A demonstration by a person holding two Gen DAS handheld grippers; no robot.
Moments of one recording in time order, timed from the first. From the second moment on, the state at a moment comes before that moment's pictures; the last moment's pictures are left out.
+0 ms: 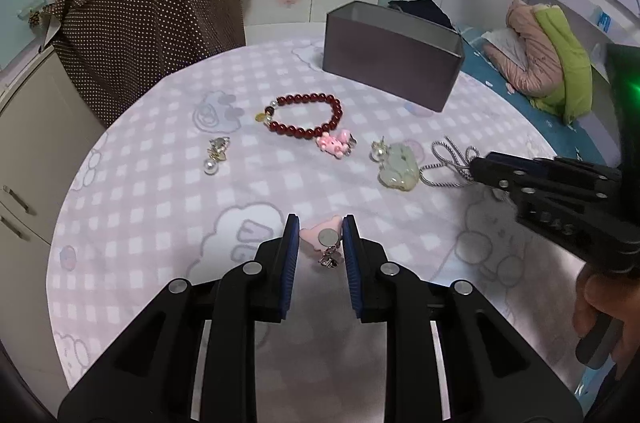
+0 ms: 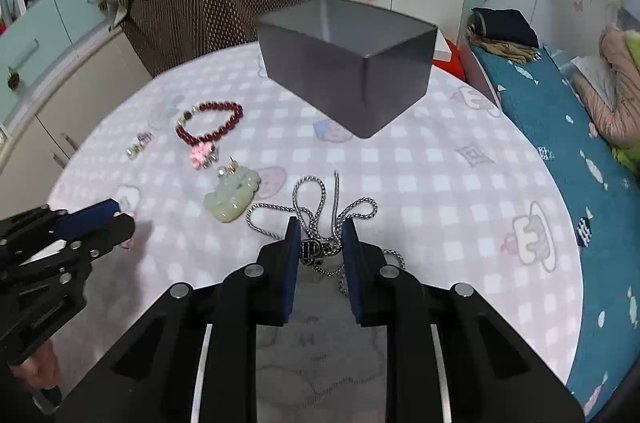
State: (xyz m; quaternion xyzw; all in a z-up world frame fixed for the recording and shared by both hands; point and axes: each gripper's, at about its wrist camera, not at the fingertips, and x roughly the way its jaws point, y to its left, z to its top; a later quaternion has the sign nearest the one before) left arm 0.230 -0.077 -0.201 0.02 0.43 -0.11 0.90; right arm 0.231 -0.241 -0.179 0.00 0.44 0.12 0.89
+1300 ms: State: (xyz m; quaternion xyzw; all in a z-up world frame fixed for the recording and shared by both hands) left arm 0.348 -0.097 0.001 0.02 0.27 -0.16 0.95; right arm 0.273 -0.233 0.051 -0.07 0.23 0.15 0.96
